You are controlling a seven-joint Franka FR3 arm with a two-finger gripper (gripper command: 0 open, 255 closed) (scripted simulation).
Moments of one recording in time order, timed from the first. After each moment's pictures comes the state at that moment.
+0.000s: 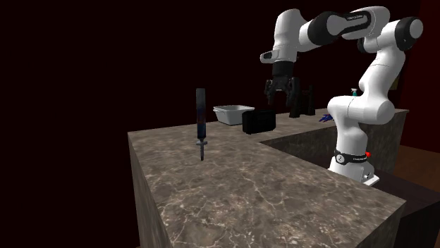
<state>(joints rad) -0.04 -0.64 -0.12 -2.48 0.01 1.93 -0.27</state>
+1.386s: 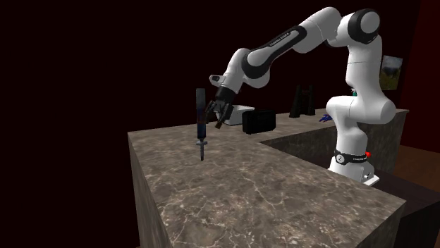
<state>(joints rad) 0.09 0.04 -0.39 -2.19 0.53 2.63 -0.93</state>
